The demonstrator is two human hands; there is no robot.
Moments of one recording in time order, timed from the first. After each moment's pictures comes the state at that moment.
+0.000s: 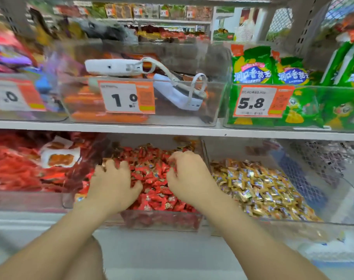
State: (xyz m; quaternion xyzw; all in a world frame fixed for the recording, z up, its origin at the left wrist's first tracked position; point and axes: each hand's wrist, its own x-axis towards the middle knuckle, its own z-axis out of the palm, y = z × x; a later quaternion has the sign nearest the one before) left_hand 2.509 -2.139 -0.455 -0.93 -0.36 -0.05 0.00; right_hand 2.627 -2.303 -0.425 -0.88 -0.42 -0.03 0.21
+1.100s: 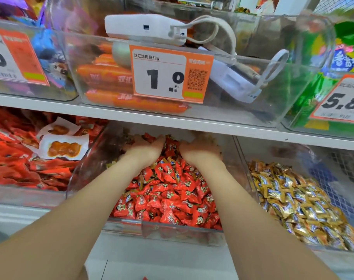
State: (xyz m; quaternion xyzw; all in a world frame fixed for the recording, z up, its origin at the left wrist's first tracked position) left_hand 2.611 -2.053 -0.486 -0.77 -0.49 -0.04 -0.40; right_hand 2.694 -2.187 -0.438 -0.94 -0.17 0.17 0.24
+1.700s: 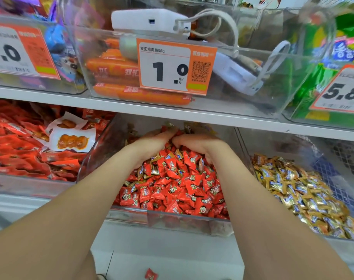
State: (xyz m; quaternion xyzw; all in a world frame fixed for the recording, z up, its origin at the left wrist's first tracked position) left_hand 2.595 -2.070 -0.457 -0.79 -0.35 -0.02 -0.50; right_hand 2.687 -2.192 -0.425 -0.86 -0.20 0.33 0.32
